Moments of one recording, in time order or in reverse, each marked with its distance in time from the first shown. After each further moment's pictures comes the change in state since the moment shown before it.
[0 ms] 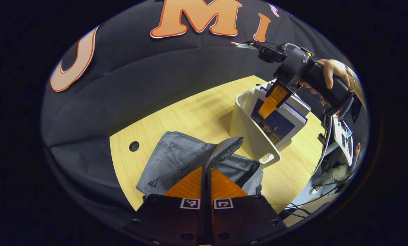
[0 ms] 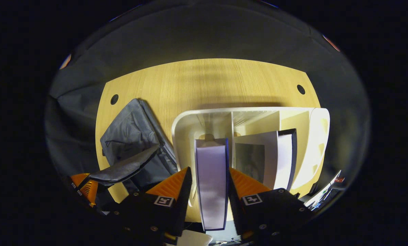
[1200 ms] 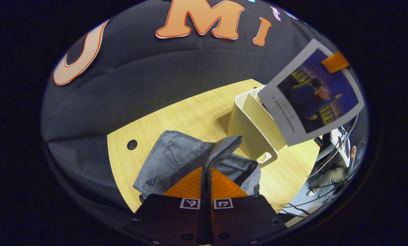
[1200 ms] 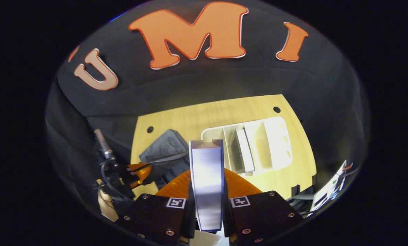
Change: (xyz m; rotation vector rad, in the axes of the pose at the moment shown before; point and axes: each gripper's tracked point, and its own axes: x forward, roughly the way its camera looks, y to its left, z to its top) left arm -0.006 0.002 -0.008 -0.029 -0.037 -0.028; right arm -0.229 0.014 -0.061 0.131 -0.422 0.126
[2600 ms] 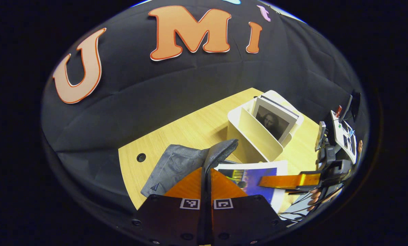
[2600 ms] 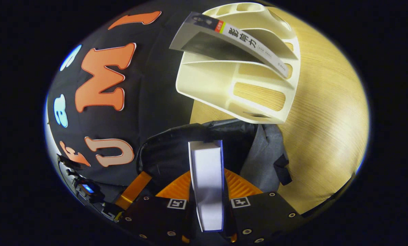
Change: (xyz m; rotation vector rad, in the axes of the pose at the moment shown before) left arm -0.035 -0.029 0.033 0.064 -0.099 0.082; right arm 0.217 0.091 -0.167 0.980 -0.059 0.523
